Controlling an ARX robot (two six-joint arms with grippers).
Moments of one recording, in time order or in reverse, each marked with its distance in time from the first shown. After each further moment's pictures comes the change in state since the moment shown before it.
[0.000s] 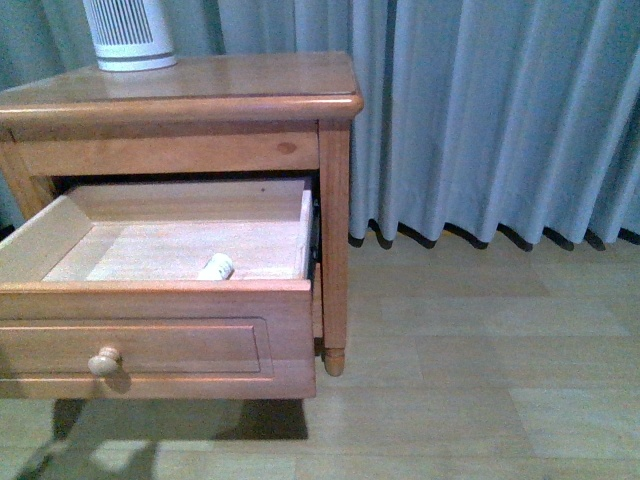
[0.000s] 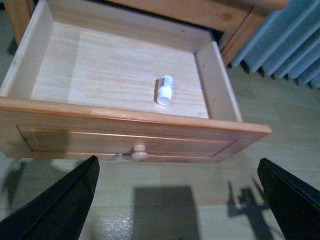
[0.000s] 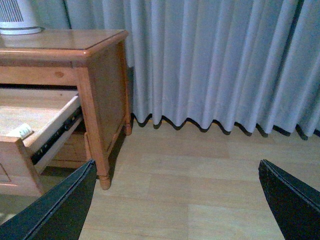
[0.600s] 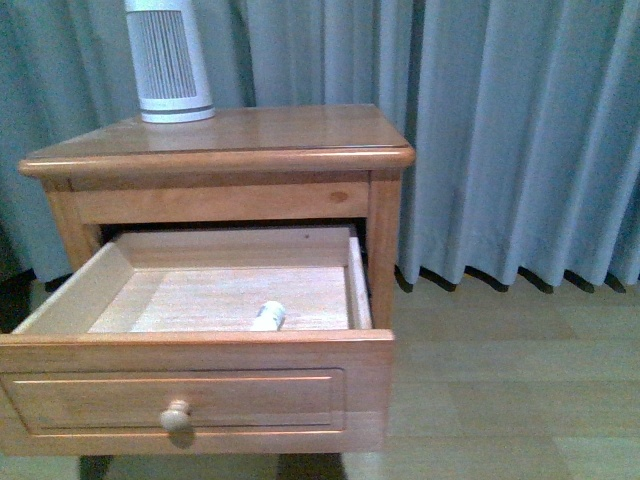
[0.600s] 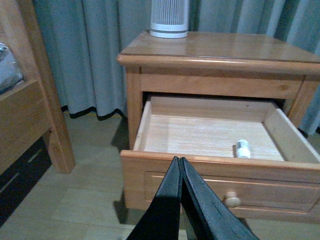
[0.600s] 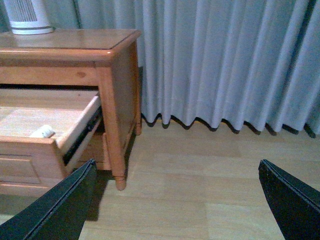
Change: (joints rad) left arm -0.188 -0.625 -0.387 0.175 -0.473 0.105; right arm 0.000 0.000 0.000 0.000 0.003 0.000
